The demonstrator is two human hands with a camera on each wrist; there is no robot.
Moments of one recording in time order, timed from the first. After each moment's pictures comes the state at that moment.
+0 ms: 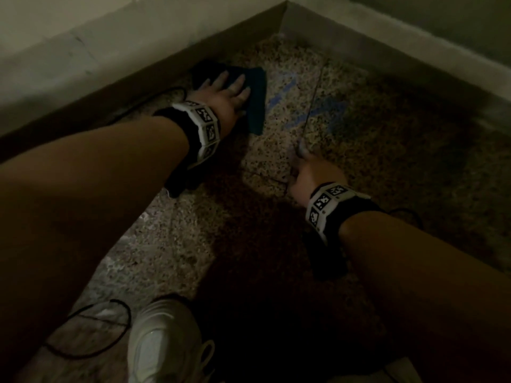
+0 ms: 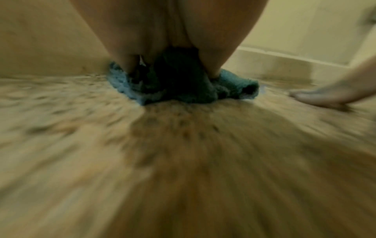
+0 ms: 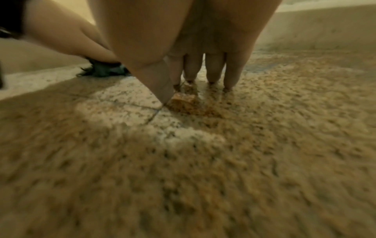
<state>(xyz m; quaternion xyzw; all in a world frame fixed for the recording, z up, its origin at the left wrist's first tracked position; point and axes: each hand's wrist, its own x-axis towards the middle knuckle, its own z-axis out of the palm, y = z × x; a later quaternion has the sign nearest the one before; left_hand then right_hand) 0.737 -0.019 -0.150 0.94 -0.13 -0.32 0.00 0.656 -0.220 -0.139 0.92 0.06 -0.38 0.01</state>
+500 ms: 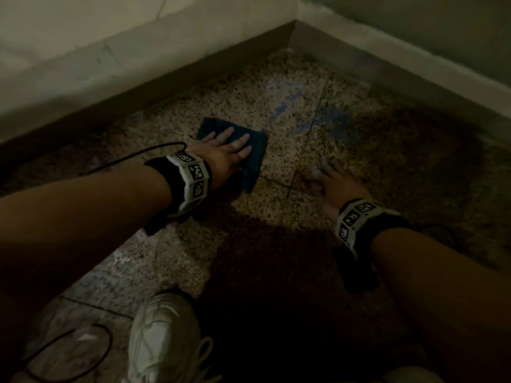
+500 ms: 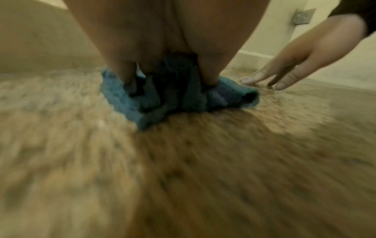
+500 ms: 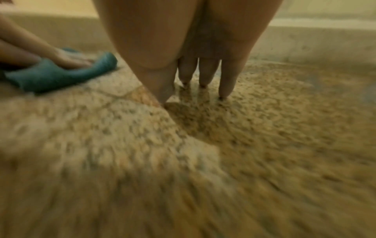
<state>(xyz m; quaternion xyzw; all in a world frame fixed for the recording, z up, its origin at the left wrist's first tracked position) 0.659 -0.012 -0.138 0.89 -0.18 -0.41 -0.03 0.648 -0.262 -0.133 0.91 0.08 -0.41 0.04</state>
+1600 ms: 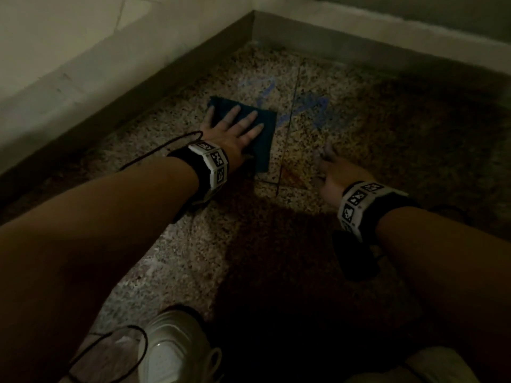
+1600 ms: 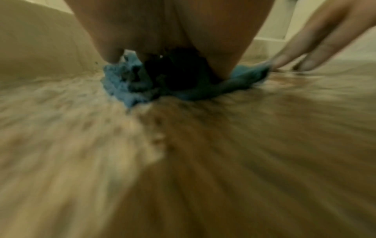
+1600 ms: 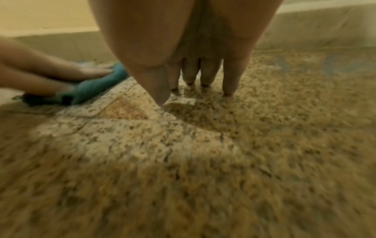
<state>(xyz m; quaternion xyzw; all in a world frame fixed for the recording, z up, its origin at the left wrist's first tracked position) 0.700 -0.064 -0.135 0.91 -0.19 -0.37 -0.10 0.652 -0.277 -0.123 0.91 -0.02 -0.41 -0.01</state>
